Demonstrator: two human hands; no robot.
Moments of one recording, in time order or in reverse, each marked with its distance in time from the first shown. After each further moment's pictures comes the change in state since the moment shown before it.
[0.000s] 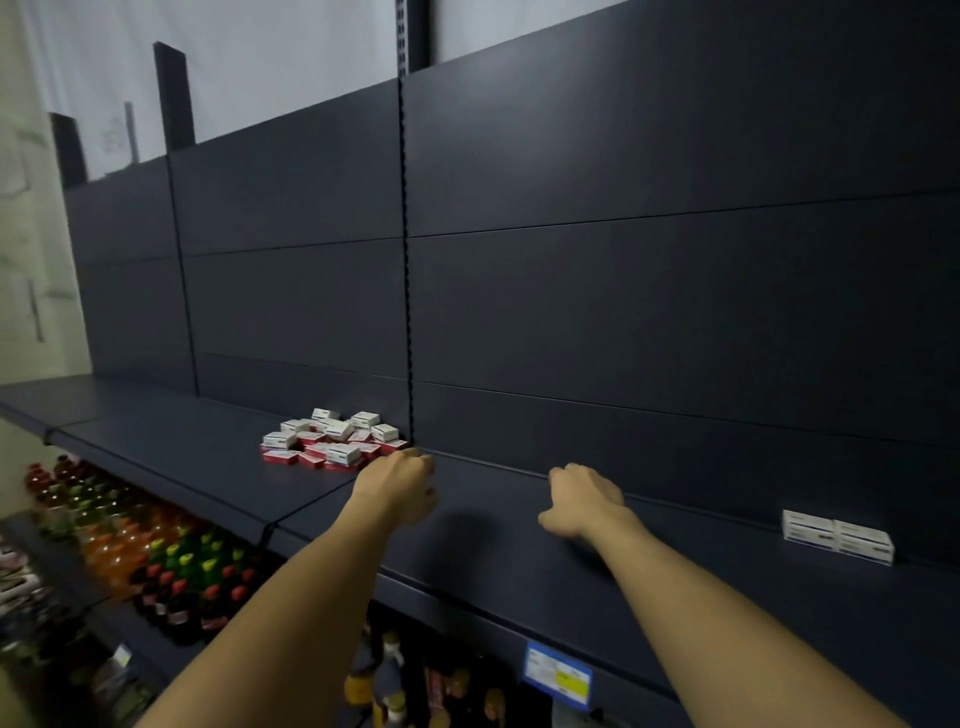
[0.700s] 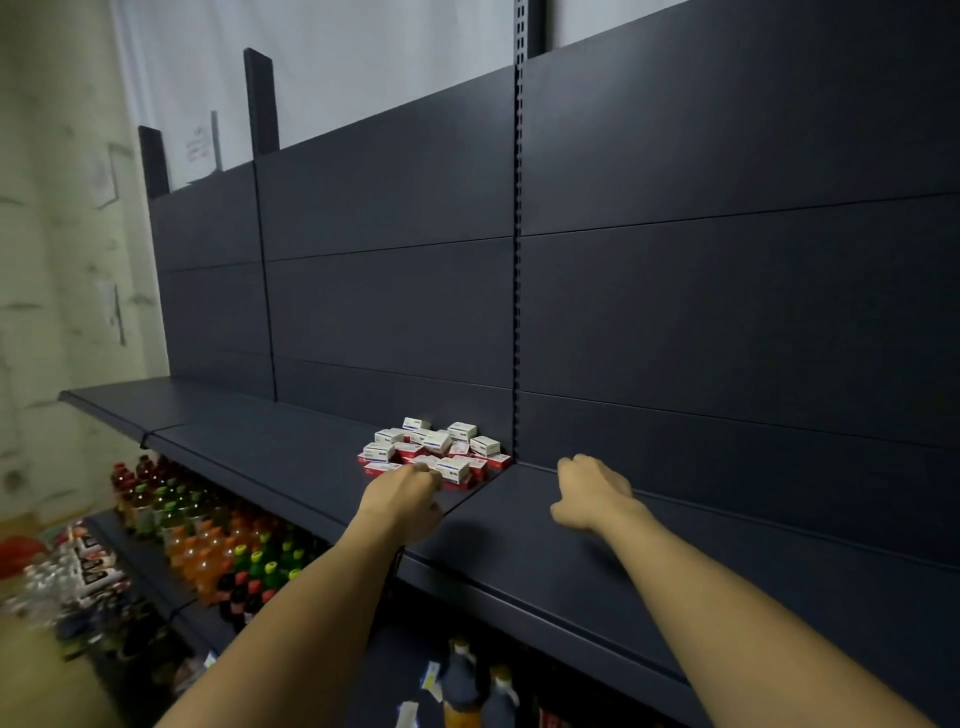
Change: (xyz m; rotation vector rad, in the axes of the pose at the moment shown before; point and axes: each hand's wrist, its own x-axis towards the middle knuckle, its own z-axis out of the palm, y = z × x) left_hand 0.000 -0.193 0.025 0.027 0.000 -0.030; right_hand 0.079 -0.181 0.014 0.021 0.036 -0.081
